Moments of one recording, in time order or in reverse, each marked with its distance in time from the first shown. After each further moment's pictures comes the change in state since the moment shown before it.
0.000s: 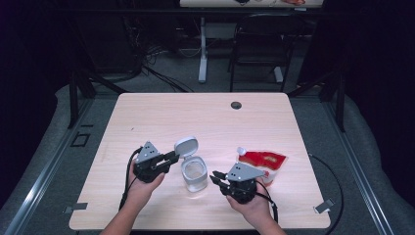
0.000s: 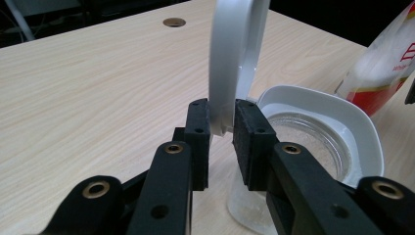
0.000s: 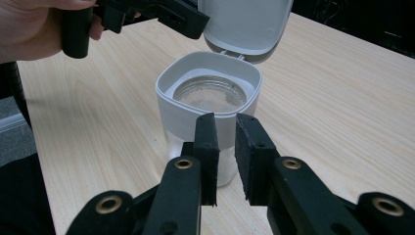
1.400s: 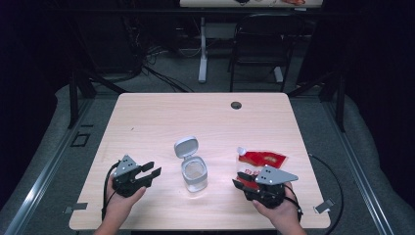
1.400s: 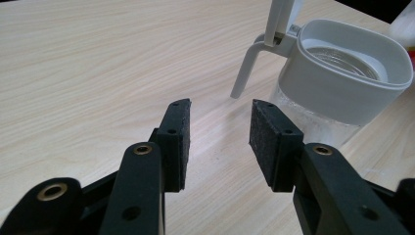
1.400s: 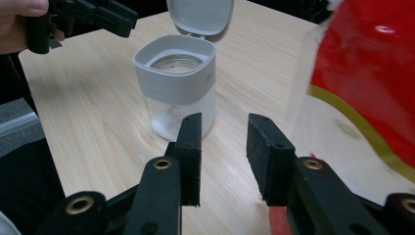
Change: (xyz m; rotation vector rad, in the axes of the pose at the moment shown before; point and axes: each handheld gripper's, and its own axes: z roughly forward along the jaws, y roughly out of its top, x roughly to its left) left arm 0.016 -0.043 -0.038 0.045 0.071 -0.070; right arm -0.030 -0.023 -0.060 -0.010 -0.021 0.041
